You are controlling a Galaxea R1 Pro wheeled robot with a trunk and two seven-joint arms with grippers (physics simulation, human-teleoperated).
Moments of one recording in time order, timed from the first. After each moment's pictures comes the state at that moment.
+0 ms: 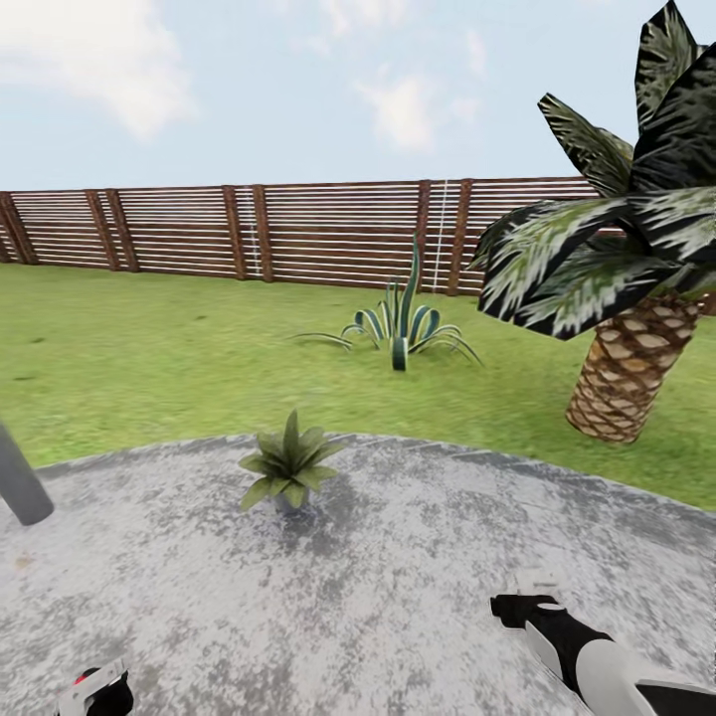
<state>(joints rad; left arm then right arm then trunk) -0.36 0.04 1.28 -0.38 -0.55 -0.54 -0.24 -0.72 -0.12 -0.08 -0.05 0.09 0.02 -0.06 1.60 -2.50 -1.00</state>
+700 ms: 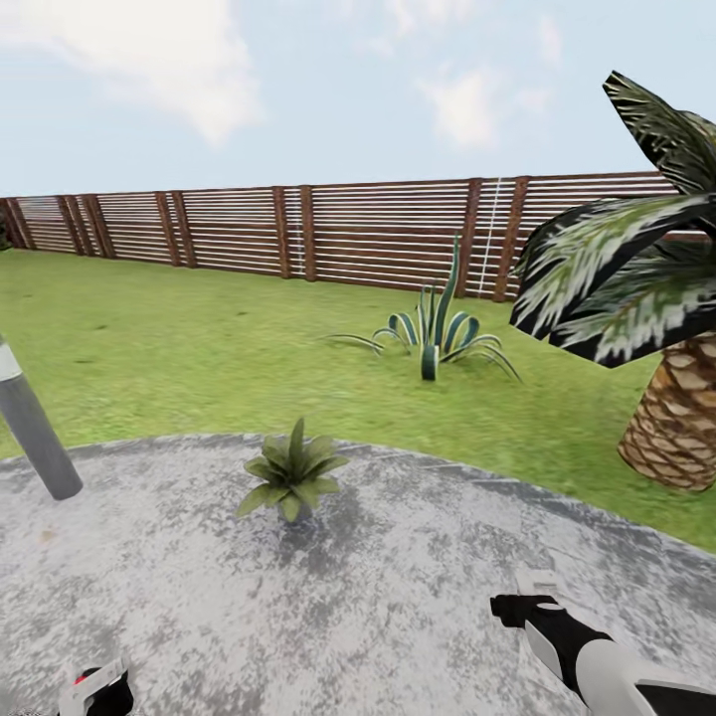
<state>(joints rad) -0.36 0.04 1.28 -0.38 -0.55 -0.54 -0.24 -0.72 -0.12 -0.08 -0.05 0.09 0.02 -0.06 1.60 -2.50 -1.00</state>
